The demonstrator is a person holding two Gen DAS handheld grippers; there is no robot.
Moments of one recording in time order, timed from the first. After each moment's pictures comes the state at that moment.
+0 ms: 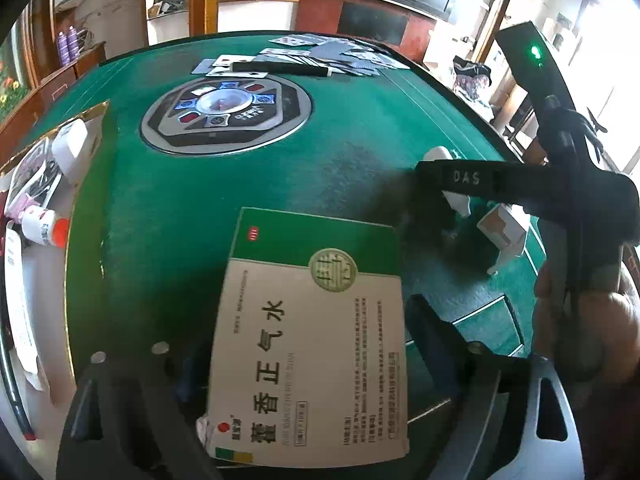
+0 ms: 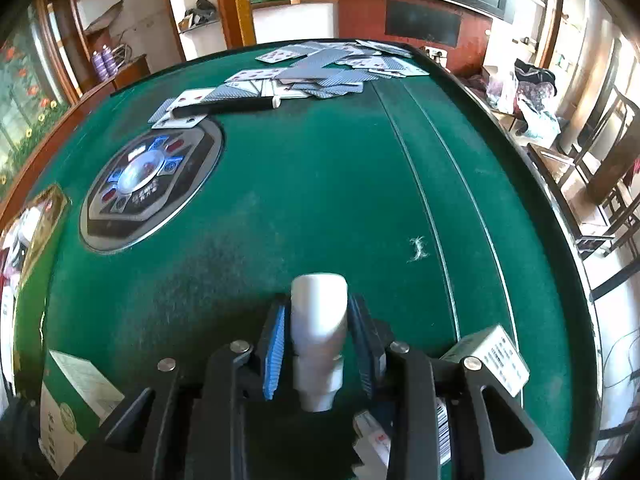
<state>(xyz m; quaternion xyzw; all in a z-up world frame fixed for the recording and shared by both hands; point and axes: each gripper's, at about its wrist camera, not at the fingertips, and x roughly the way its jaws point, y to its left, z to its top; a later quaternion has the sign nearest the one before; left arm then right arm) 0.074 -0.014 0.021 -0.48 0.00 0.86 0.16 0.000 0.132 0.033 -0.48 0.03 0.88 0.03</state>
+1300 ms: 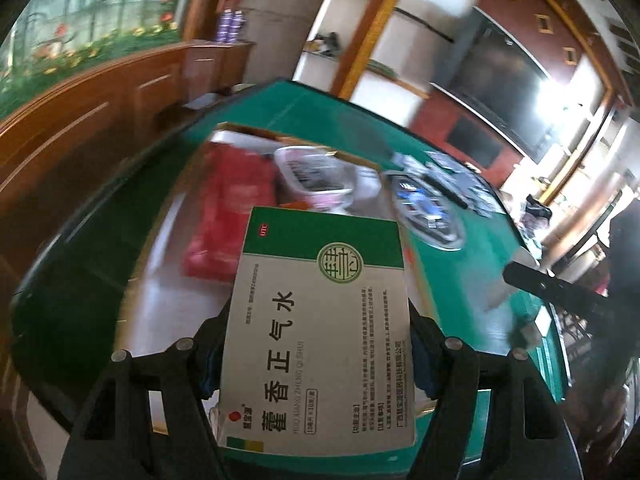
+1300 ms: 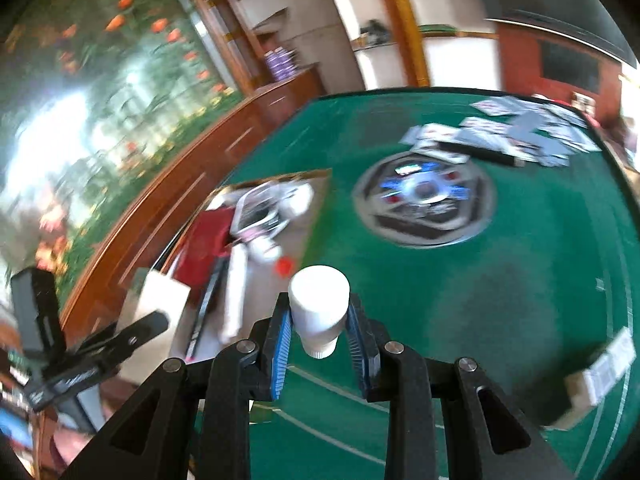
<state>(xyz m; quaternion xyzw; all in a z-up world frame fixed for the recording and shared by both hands) 0.152 -0.249 0.078 -0.38 -0.18 0.91 -0.01 0.068 -0.023 0.114 -0.43 0.05 0.86 -0.27</state>
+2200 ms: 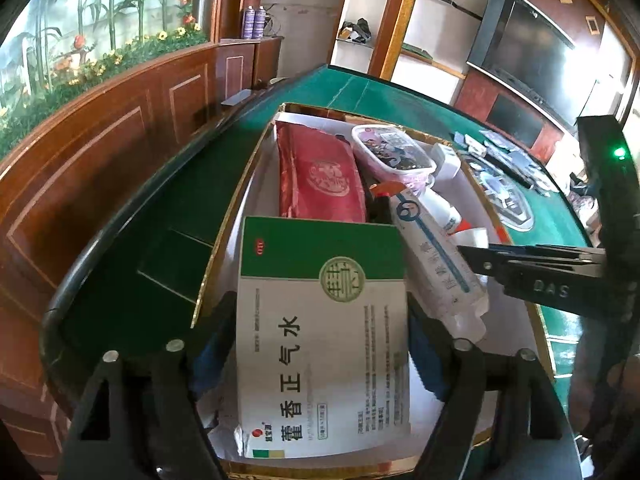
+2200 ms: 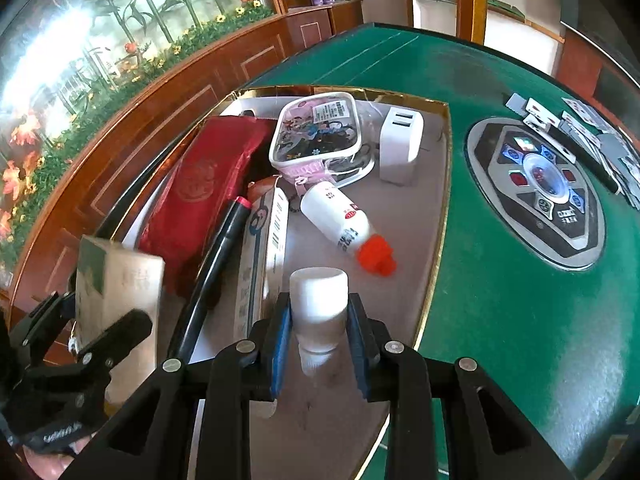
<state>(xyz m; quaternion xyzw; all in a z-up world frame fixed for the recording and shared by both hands) 0.146 -0.283 0.048 -0.40 -0.13 0.90 -0.06 0.026 -0.156 0.039 -0.50 -0.07 0.82 -0.28</state>
